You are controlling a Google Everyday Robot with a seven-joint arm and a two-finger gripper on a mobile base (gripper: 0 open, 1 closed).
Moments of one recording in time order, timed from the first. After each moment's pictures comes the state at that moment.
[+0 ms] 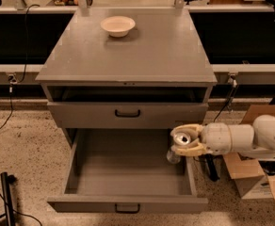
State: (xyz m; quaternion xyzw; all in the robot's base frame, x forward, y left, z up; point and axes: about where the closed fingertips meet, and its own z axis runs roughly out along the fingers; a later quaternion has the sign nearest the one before) arm 0.501 -0.133 0.695 -0.53 0.54 0.41 0.50
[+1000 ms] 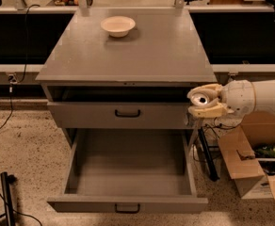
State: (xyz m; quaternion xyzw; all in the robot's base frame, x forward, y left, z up) arm 0.557 -0.180 0.810 -0.56 0.56 0.35 0.50
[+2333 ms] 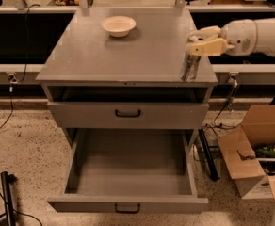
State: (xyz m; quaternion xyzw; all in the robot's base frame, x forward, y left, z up) arm 0.646 -0.169 0.946 -0.49 0.59 0.41 0.49
